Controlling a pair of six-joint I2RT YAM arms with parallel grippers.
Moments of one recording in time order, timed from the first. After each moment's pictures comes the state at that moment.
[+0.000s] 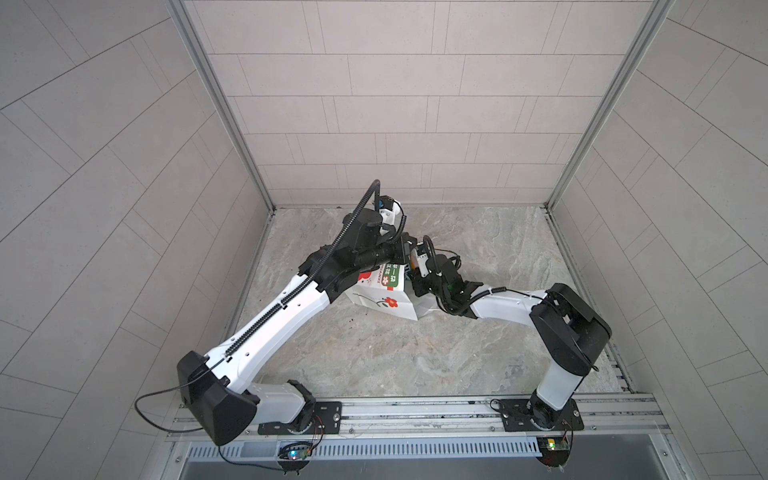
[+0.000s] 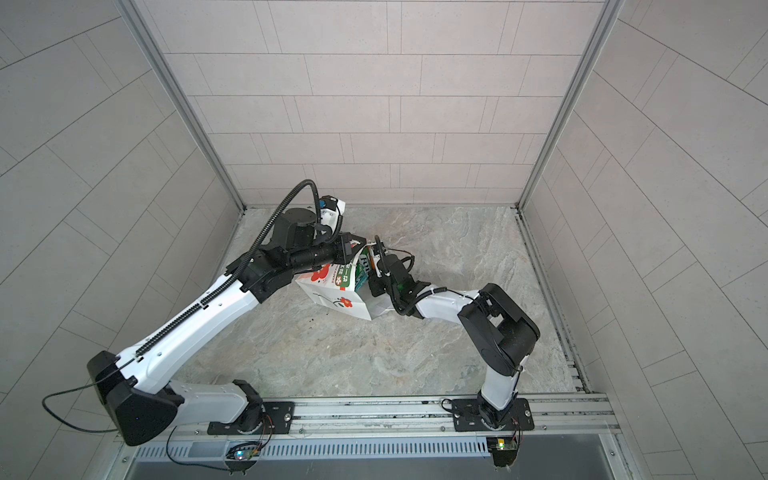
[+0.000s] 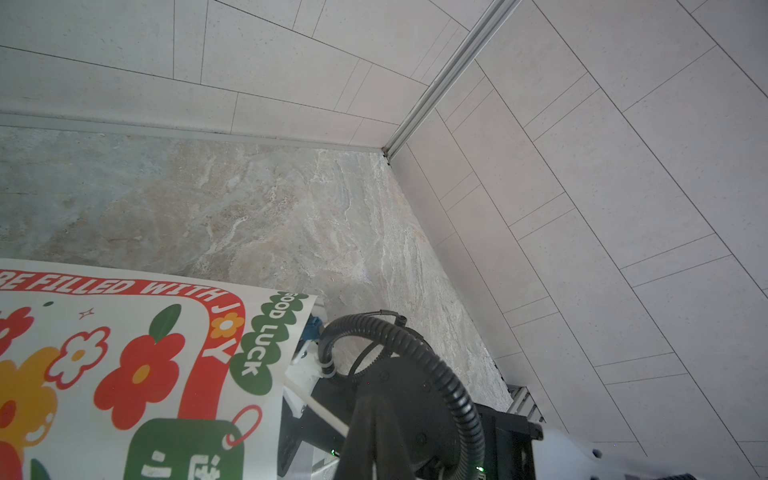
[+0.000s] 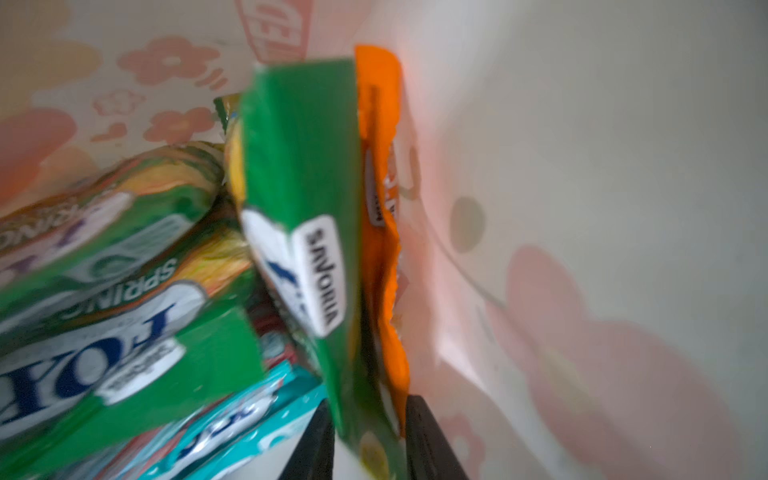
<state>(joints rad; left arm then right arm) -0.66 1.32 1.36 -0.45 0.21 -0.56 0.68 1.75 0.95 0.26 0.11 0.23</state>
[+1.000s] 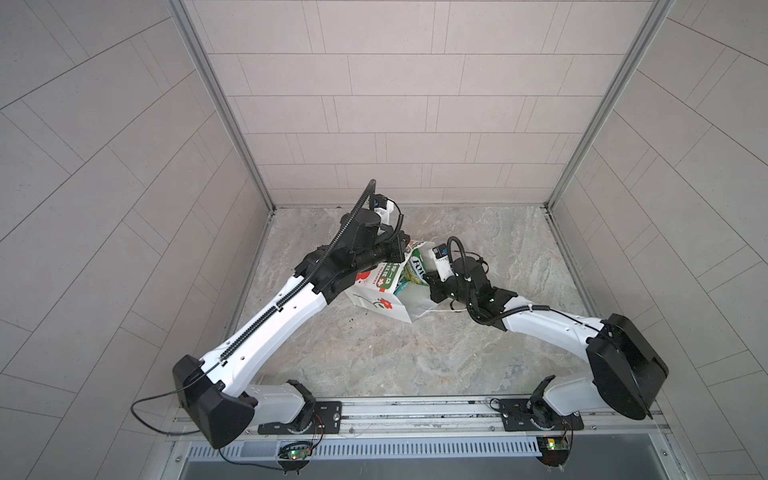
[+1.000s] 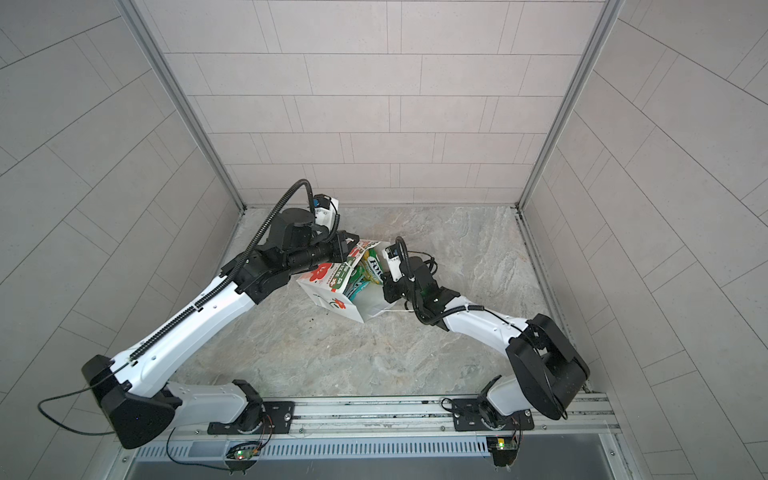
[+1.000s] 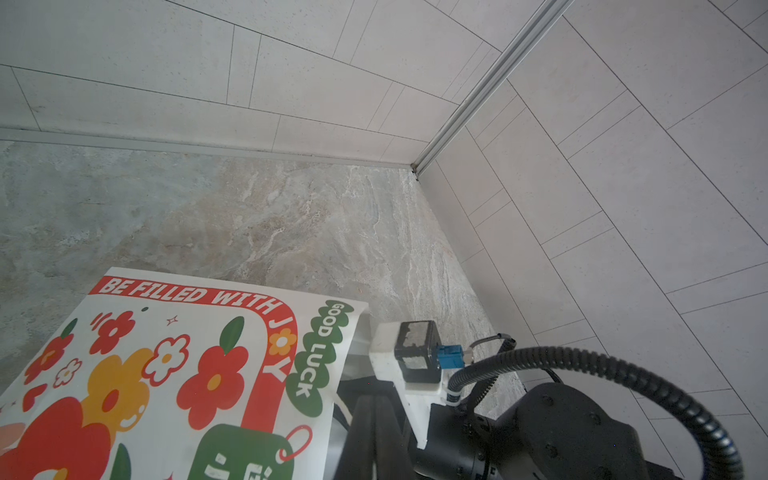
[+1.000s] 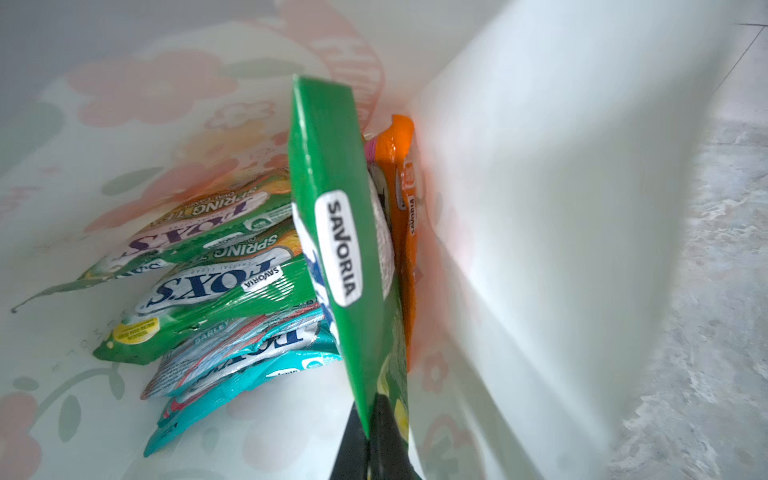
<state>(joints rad) -0.66 1.30 1.37 -0.49 0.09 -0.55 0.63 1.41 0.78 0.14 -0.06 0.21</state>
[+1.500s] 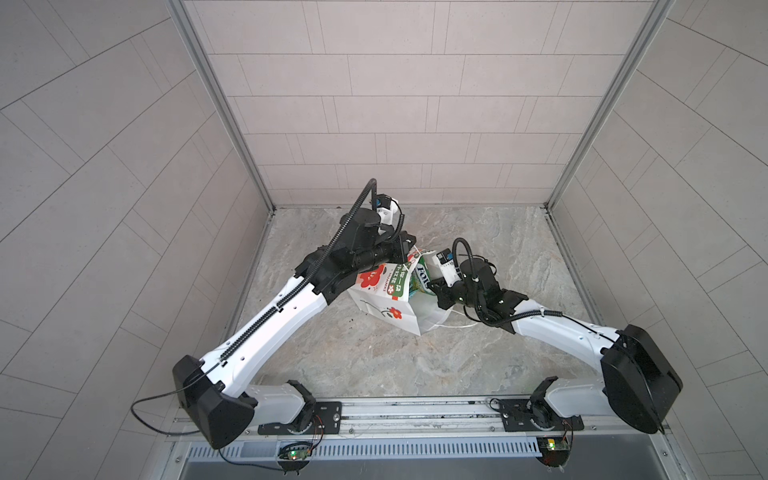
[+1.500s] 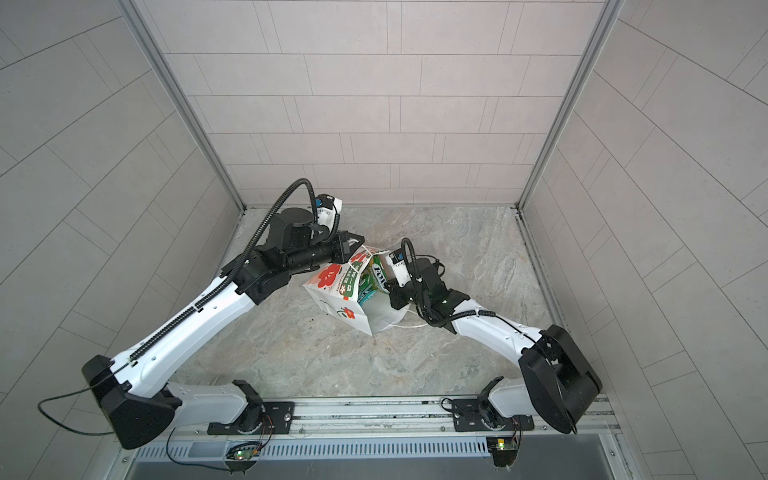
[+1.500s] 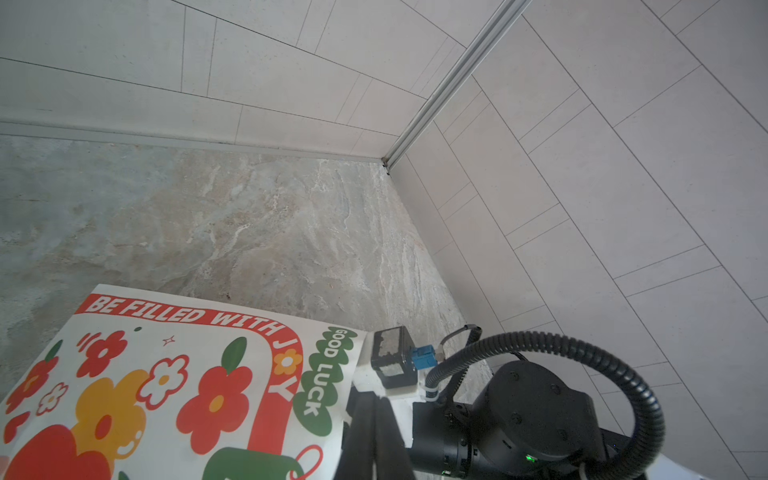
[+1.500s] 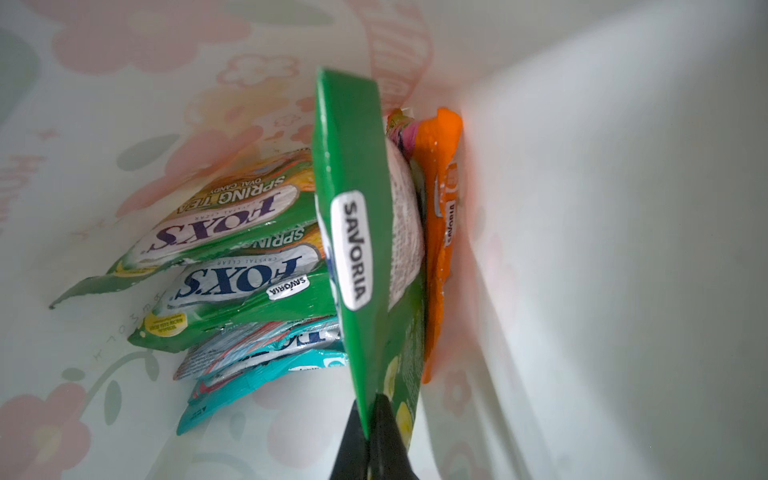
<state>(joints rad) -0.66 1.30 1.37 -0.45 0.19 -0.58 0.61 1.35 0.75 0.06 -0.17 0.19</state>
